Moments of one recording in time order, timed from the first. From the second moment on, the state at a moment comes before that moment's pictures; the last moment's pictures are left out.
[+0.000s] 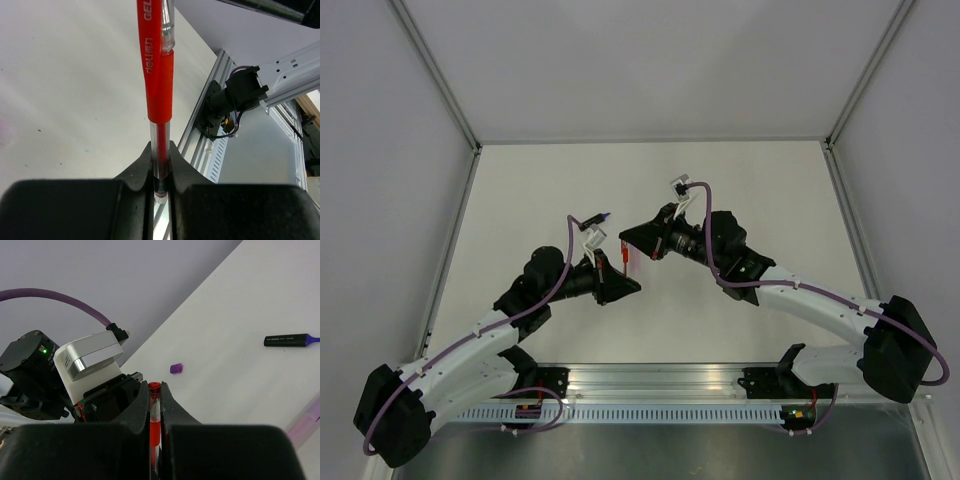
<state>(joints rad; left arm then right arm) -0.65 0.86 0.46 0.21 0.56 -0.53 0.85 1.27 0.86 0.41 -0.21 0.61</state>
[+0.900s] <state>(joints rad) -0.67 0.89 0.55 0.01 0.44 -0.51 0.85 1.29 0.82 0.47 -0.17 0.57</state>
